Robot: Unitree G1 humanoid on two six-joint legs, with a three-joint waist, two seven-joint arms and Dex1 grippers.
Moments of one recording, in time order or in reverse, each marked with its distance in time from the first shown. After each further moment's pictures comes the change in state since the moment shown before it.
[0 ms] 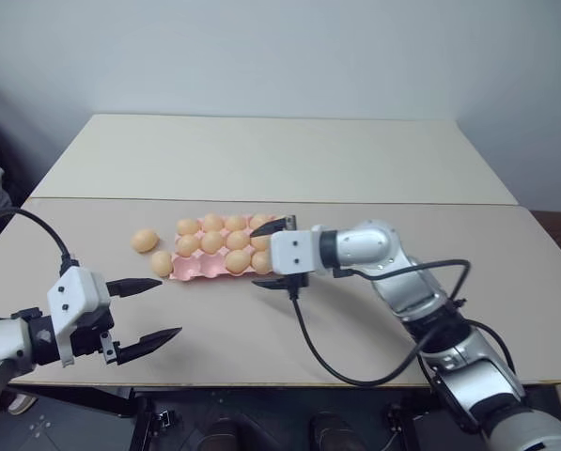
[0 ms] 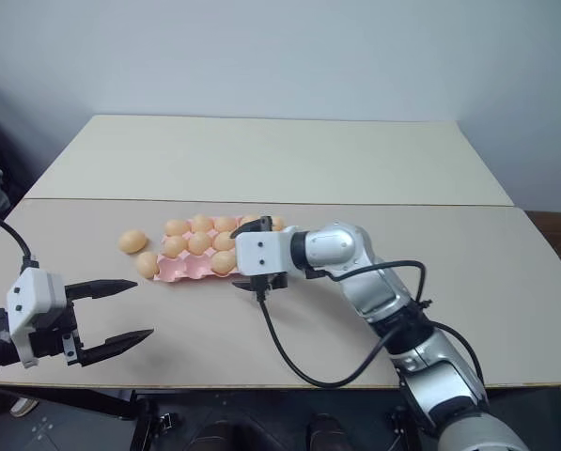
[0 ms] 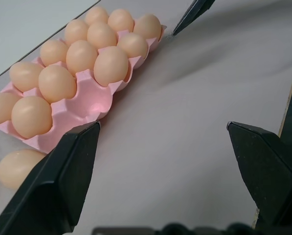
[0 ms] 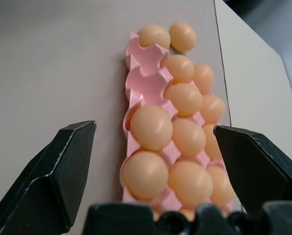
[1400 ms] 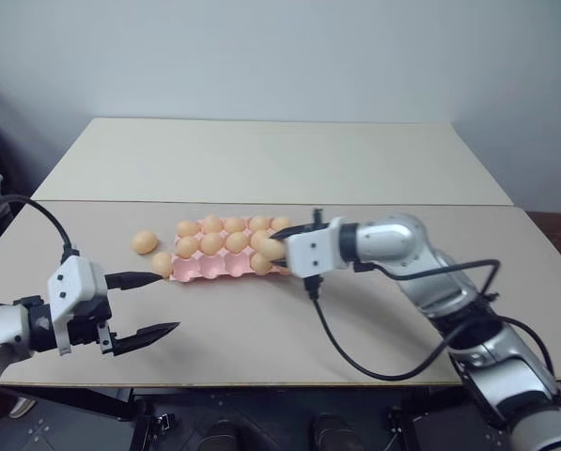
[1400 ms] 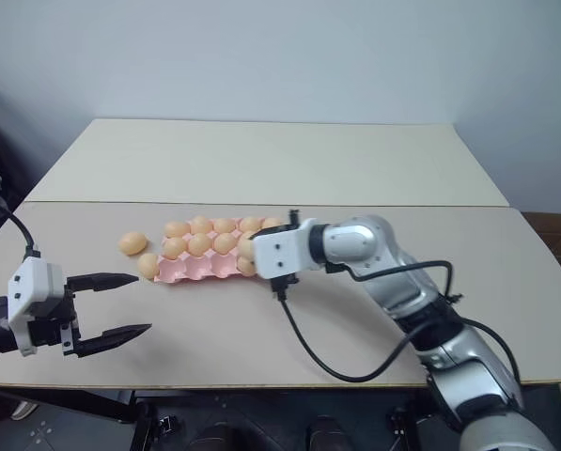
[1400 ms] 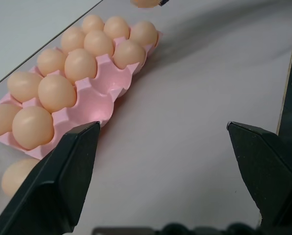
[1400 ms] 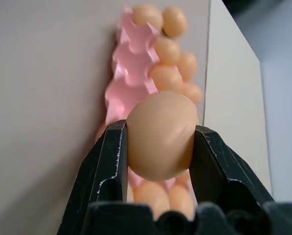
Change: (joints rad) left arm -0.073 0.038 -0.035 0.088 -0.006 -0.017 -0.058; right arm -0.144 -0.047 0.106 0.122 -0.077 -0.209 -0.031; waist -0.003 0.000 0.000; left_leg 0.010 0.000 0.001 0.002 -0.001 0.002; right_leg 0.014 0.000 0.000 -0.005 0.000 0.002
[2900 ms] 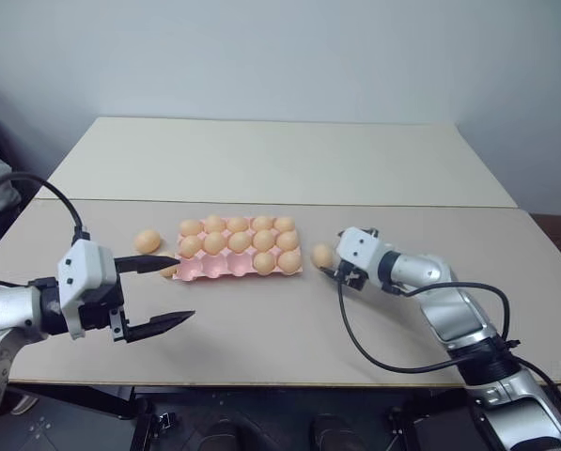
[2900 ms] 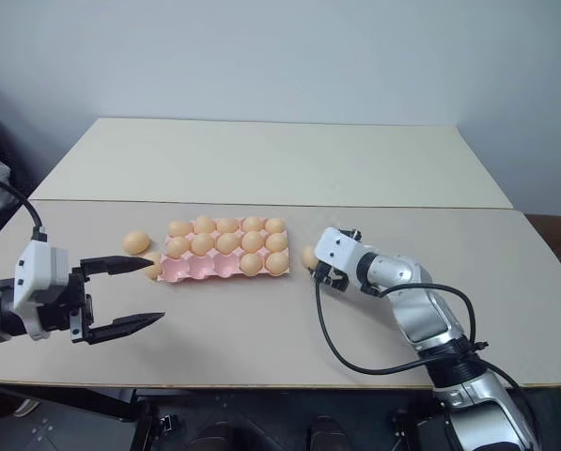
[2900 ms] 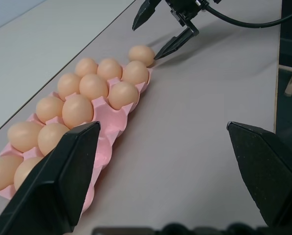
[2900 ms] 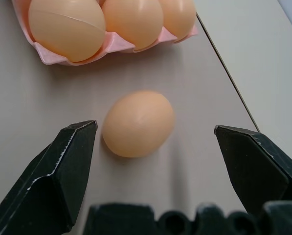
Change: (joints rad) left arm -0.126 0.004 -0.043 -0.035 -0.050 0.010 -0.007; right arm 0.338 -0.056 -0.200 0.070 0.025 0.268 -0.345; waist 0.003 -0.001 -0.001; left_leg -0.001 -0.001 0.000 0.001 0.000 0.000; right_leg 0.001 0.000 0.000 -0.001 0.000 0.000
